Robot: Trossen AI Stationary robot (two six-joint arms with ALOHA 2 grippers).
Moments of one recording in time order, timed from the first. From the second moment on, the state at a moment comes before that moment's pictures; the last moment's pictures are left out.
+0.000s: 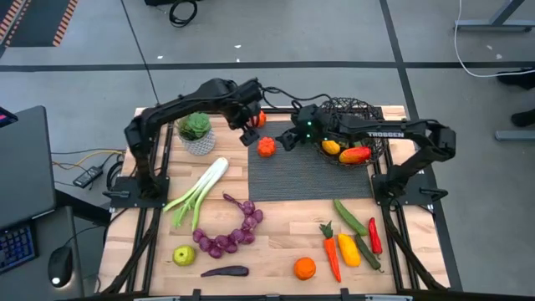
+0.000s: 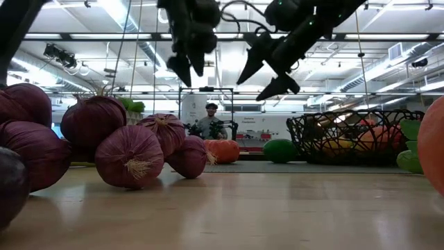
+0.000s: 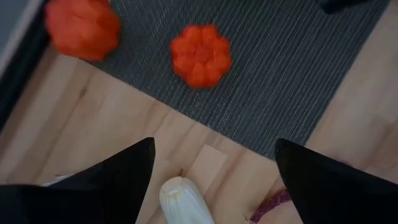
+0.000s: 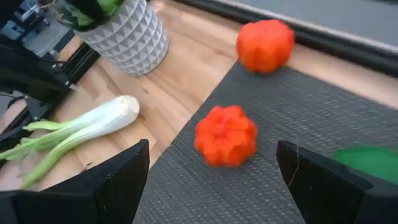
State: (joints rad) left arm 0.44 1.87 1.87 -1.27 0.09 -0.09; right arm -0.34 1.49 1.06 -0.23 0.05 0.61
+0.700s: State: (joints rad) left arm 0.39 1.99 1.87 -1.31 0.22 -0.20; right arm -0.28 1.33 1.07 -0.77 -0.18 0.61
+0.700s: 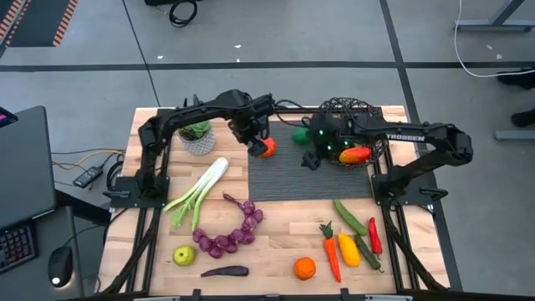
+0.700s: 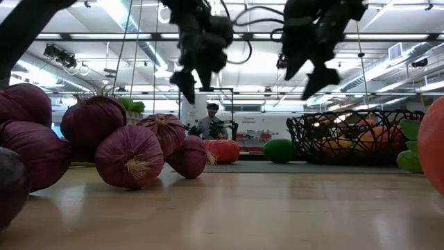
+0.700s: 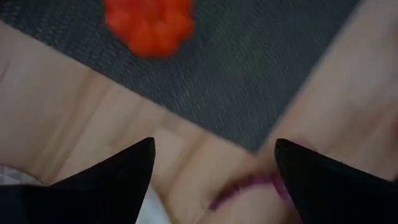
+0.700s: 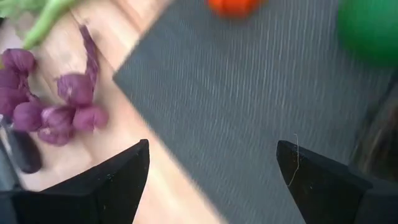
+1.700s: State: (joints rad) left arm 0.14 1.80 1.87 -1.19 0.20 -0.47; right arm 0.30 1.40 0.86 -1.05 -0.26 1.19
